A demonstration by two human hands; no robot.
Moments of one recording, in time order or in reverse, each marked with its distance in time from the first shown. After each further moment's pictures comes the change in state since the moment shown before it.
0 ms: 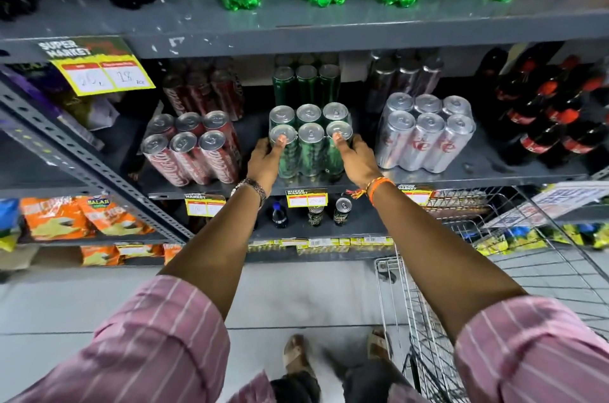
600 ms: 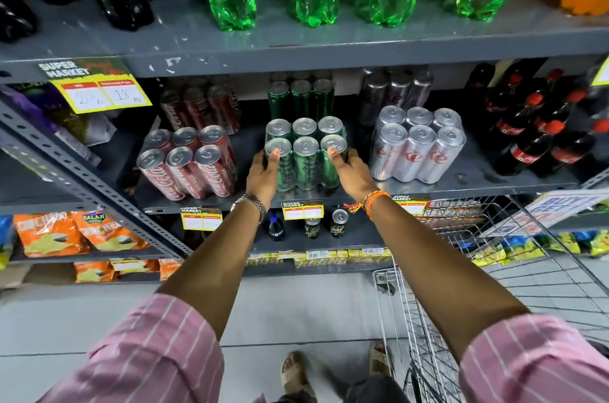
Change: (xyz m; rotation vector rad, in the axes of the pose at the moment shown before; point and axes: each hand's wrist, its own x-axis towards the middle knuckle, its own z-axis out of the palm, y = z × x) left_hand -0.005 0.005 0.014 0.029 0.050 -0.011; right_hand -0.005 -0.003 -0.006 0.014 -0.024 0.029
